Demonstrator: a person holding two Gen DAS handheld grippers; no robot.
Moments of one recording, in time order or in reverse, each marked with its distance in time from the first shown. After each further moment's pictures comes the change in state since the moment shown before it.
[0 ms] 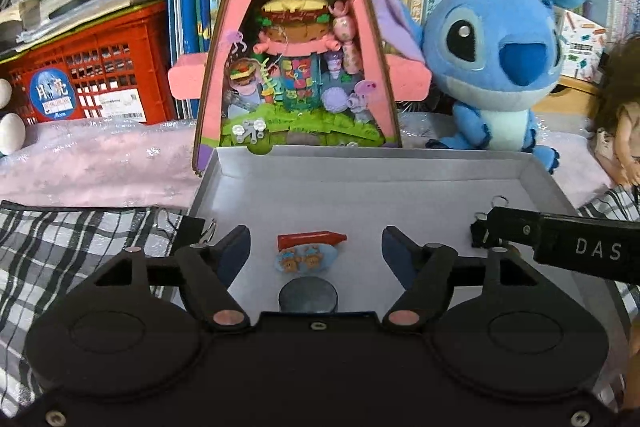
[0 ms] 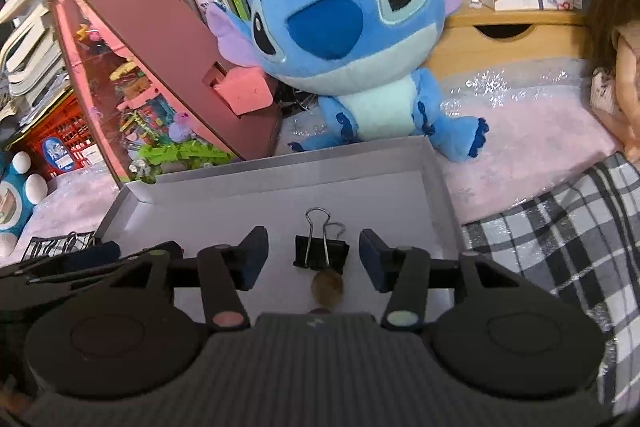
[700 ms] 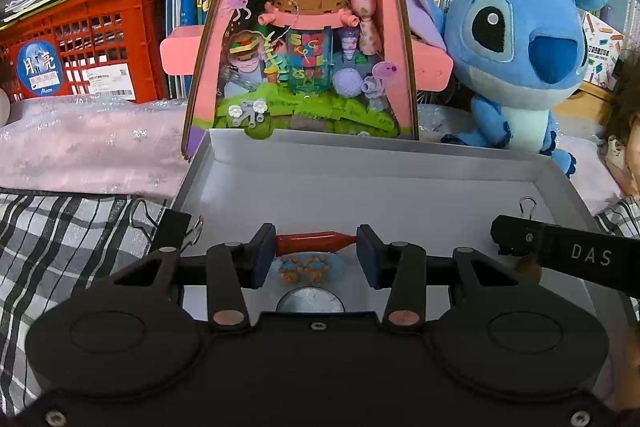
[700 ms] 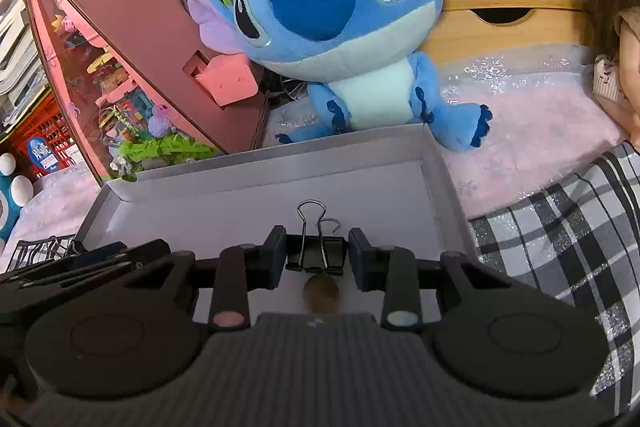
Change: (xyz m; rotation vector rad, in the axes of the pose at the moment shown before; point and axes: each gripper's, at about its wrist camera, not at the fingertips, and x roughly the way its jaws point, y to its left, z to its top) left arm 0.035 0.007 0.002 -0.052 0.036 -0.017; right arm 0.025 0.000 0.000 0.033 0.028 -0.026
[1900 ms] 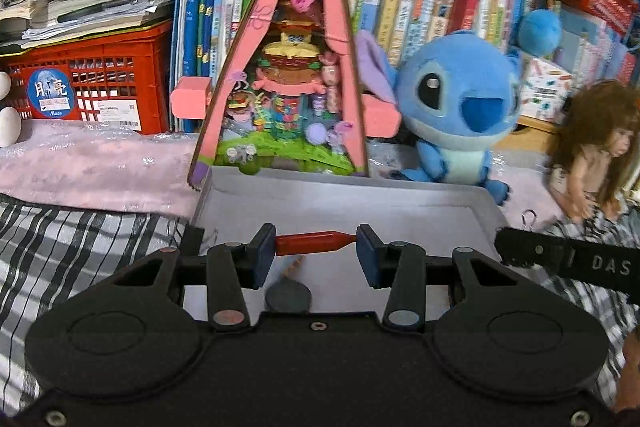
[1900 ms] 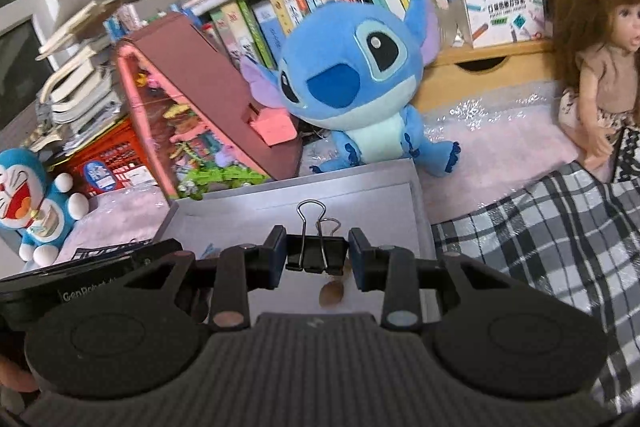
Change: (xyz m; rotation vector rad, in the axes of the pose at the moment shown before) left arm -0.069 0.004 0.011 -0.025 -0.066 -0.080; right arm -0.084 -0.006 0.003 0.014 -0.066 0.078
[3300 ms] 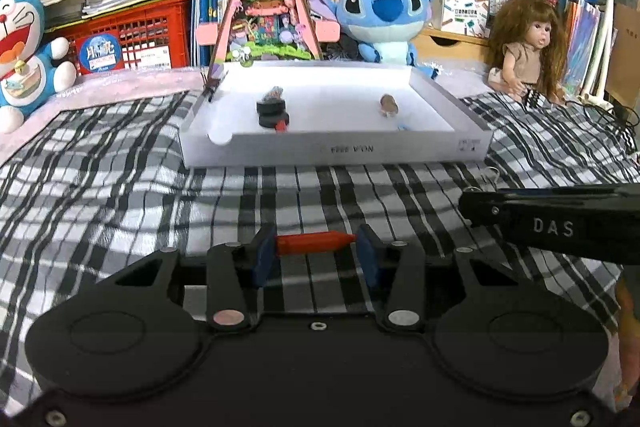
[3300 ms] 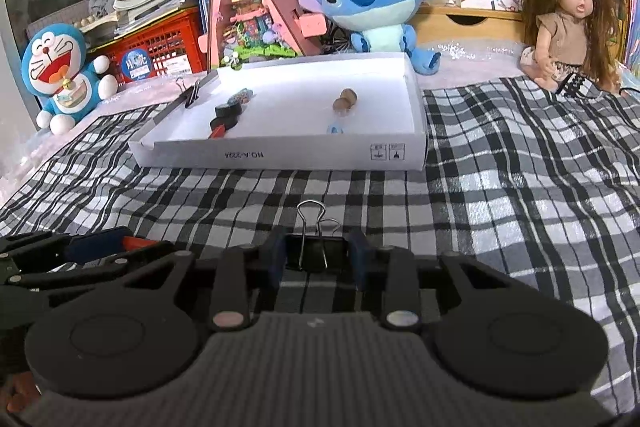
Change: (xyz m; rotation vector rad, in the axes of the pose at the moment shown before) left arm -0.154 -0.028 -0.194 0.128 -0.053 0.009; right arm -0.108 0.017 -0.164 -0.199 -0.019 -0.042
